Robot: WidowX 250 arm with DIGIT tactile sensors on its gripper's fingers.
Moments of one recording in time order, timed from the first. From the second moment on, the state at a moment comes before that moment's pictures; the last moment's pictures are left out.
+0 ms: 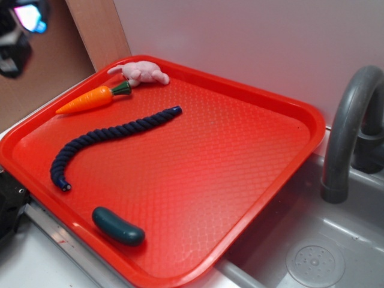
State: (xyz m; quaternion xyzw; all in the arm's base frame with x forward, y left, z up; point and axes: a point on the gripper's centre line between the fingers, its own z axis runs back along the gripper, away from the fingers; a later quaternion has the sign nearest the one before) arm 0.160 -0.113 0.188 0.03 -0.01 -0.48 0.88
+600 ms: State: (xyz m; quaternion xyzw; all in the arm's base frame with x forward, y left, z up) arm 0.155 -0.168 0.115 -0.01 0.04 -0.74 0.67
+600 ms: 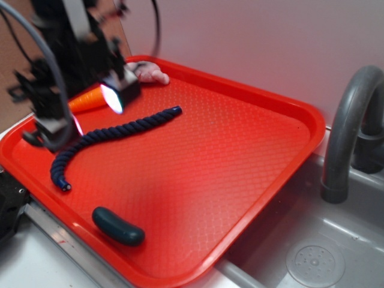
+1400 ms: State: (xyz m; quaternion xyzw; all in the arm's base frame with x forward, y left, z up) arm 0.115 -0.185 0.035 -0.02 0.11 -0.79 0.60
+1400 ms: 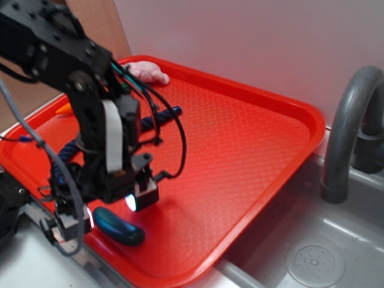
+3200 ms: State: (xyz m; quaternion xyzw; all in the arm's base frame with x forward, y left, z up) arm 0.200 -0.040 0.237 -0.02 0.04 -0.32 0.94
